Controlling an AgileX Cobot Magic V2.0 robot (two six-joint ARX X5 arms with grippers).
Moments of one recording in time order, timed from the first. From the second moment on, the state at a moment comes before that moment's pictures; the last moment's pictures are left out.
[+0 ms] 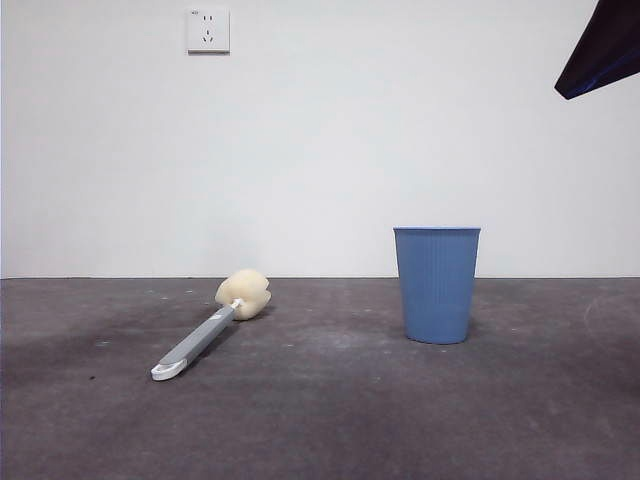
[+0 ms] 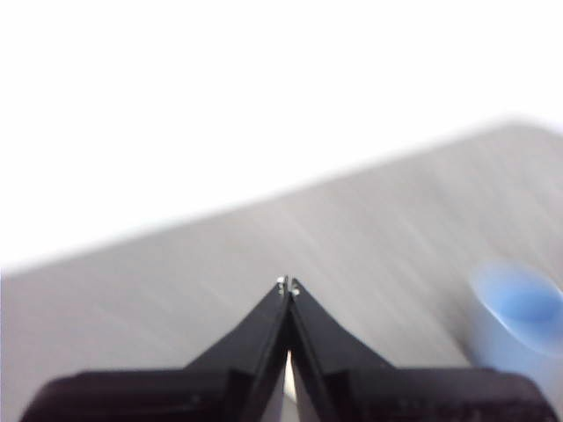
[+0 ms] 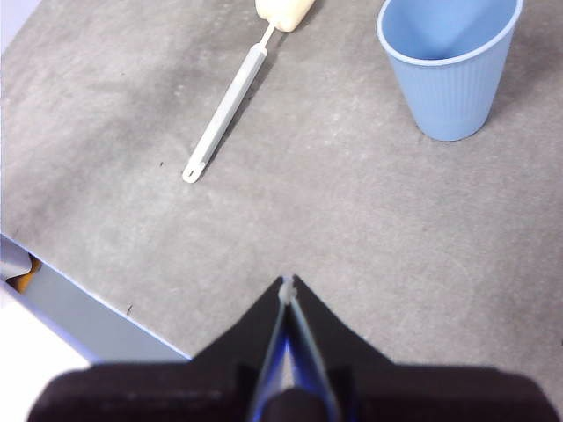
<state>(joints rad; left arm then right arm) -0.32 0.93 0.95 -0.16 0.03 0.06 0.48 0.77 0.76 -0.66 -0.26 0.23</state>
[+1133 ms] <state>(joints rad) 0.00 0.04 0.02 -0.12 0.03 -0.05 0.48 0.77 0.76 -0.66 -0.26 0.23</state>
